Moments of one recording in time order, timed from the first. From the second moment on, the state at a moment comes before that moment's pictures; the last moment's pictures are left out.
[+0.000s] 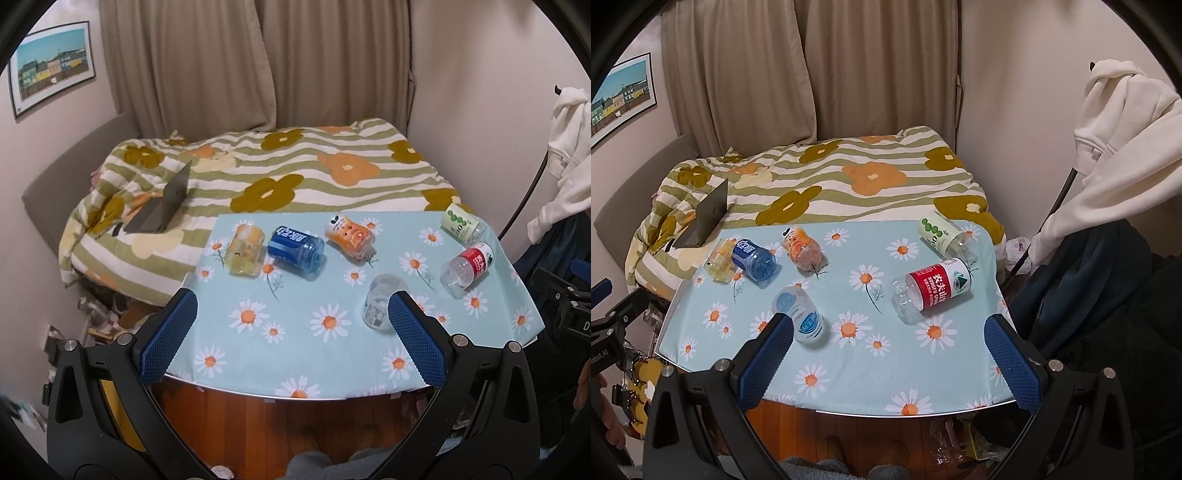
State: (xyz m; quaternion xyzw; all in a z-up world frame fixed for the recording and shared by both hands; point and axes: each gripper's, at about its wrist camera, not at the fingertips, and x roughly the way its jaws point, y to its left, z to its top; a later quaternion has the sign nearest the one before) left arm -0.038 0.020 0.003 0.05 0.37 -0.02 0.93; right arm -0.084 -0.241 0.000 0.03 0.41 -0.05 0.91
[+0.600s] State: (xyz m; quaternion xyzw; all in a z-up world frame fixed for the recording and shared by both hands) left arm -0.031 0.012 0.000 0.05 0.37 -0.03 0.93; right arm -0.081 -0.245 0.000 0.03 0.41 -0.05 0.91
